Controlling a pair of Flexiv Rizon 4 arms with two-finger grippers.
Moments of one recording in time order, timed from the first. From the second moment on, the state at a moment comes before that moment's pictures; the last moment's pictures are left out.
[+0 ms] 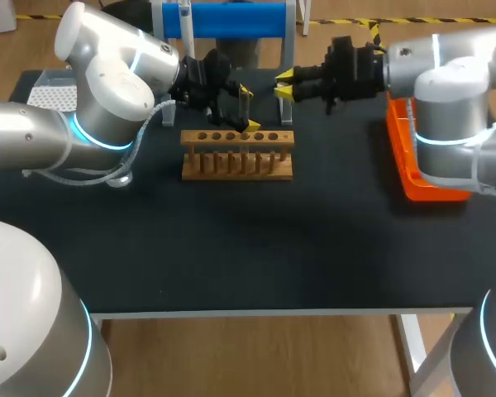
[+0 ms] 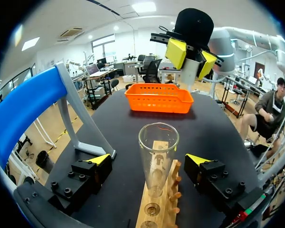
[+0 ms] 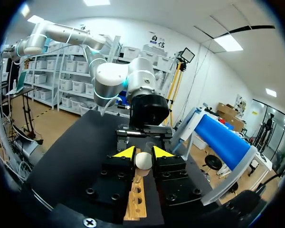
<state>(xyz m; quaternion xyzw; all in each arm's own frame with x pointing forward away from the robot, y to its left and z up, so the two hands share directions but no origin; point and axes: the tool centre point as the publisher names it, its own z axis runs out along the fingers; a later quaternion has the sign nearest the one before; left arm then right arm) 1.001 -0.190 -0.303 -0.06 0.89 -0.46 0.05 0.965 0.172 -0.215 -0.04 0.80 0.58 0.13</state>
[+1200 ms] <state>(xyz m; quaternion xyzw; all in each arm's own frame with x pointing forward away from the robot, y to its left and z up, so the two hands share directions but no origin) 1.001 -0.190 -0.303 -0.06 0.89 -0.46 0.05 0.985 0.227 -0.214 -0.07 0.82 0.56 0.10</state>
